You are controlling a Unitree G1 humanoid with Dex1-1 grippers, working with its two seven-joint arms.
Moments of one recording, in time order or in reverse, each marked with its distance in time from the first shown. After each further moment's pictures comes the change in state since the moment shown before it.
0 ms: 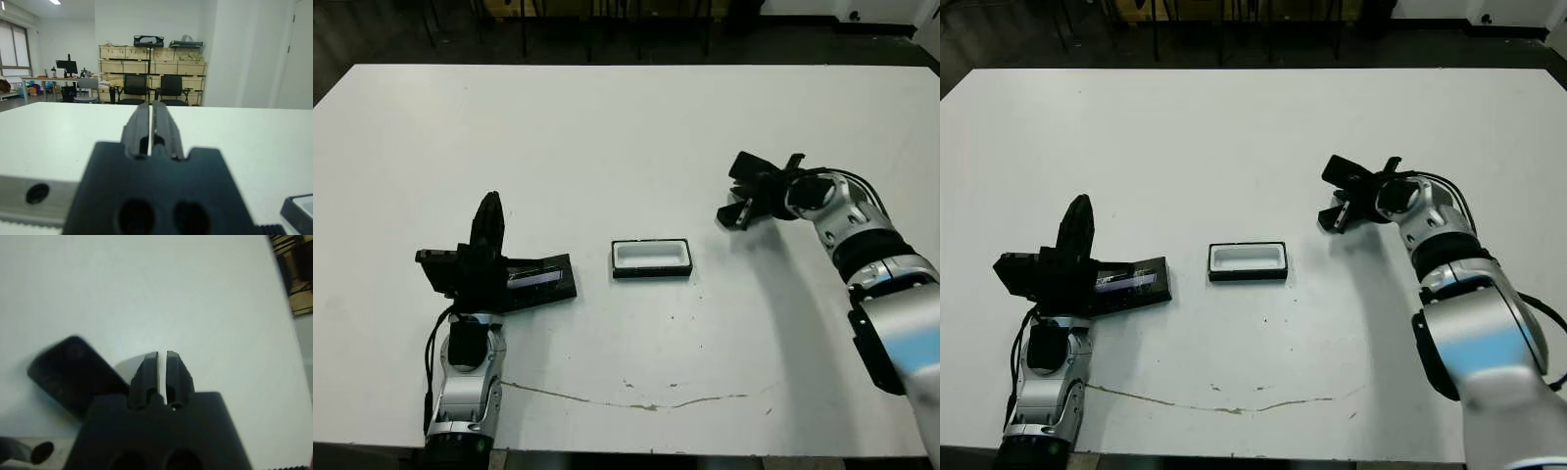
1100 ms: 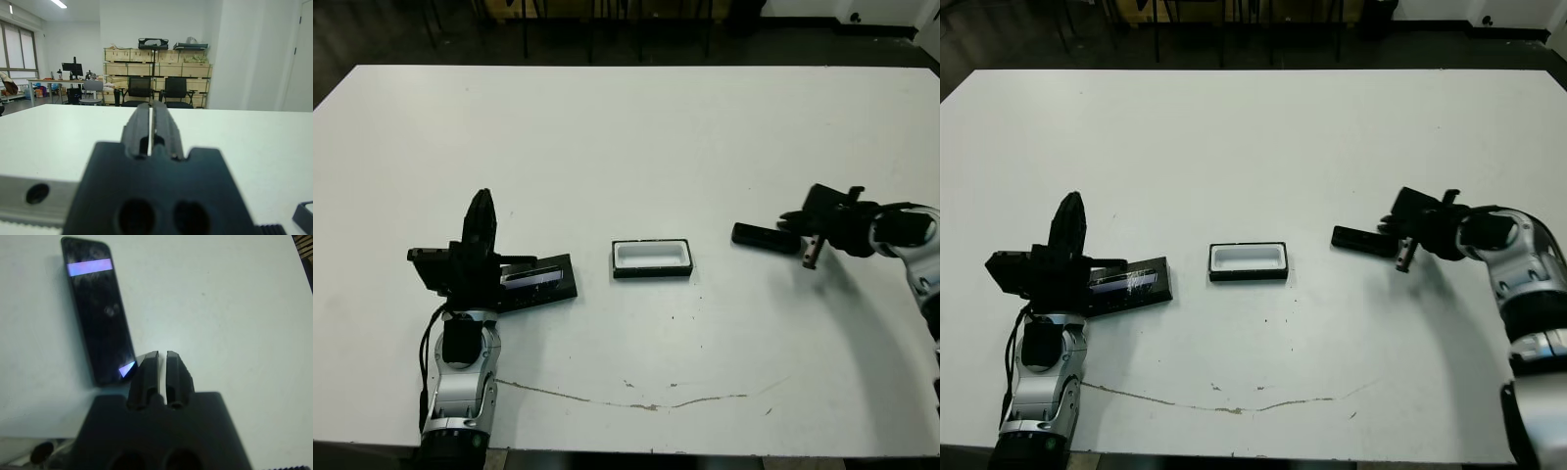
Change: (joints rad) left arm -0.015 0.008 0.020 0.020 -0.002 -0.010 -0.001; right arm 0.341 -0.283 -0.120 -0.383 0.222 -0.070 0.279
